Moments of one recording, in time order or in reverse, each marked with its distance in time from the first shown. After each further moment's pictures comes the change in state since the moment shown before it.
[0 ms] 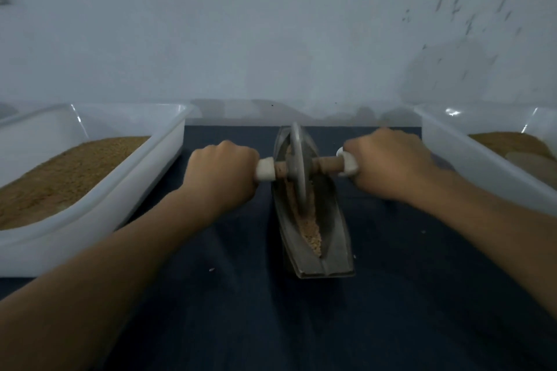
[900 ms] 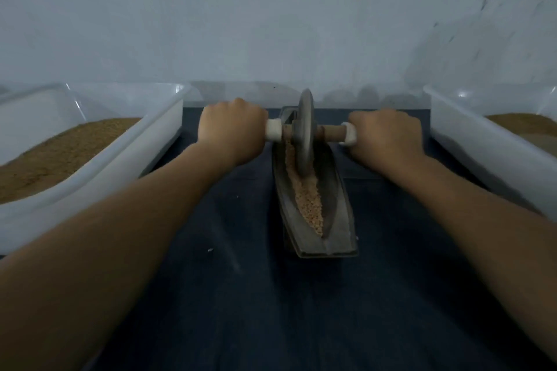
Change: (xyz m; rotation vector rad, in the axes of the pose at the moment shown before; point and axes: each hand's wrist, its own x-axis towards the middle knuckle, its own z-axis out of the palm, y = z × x) left_hand 0.038 0.009 -0.006 0.125 -0.053 0.005; right_hand 0.018 -0.006 0.025 0.100 0.012 0.187
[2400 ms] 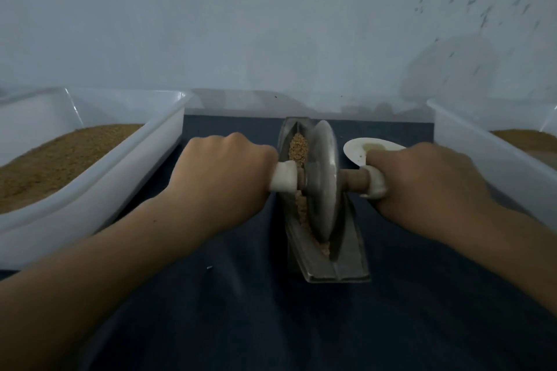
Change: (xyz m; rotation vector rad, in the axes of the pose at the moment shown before) left_hand -0.058 -0.011 -0.011 -0.056 0.270 0.190; right_hand -0.062 0.004 -0.030 -0.091 0.205 -0.216
